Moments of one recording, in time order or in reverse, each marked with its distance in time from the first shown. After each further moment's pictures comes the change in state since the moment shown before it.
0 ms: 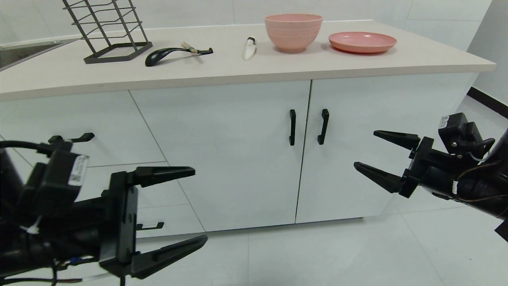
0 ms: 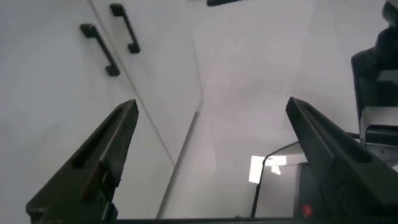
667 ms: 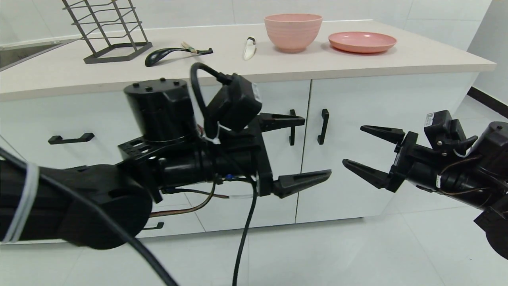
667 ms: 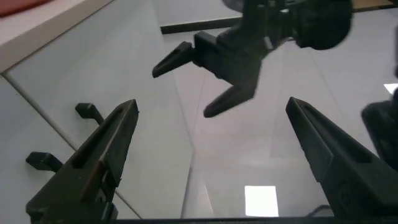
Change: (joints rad) left arm -0.355 0.463 -0.583 -0.016 0.178 -0.083; right arm 0.034 0.076 -0.072 -0.055 0.044 -0.011
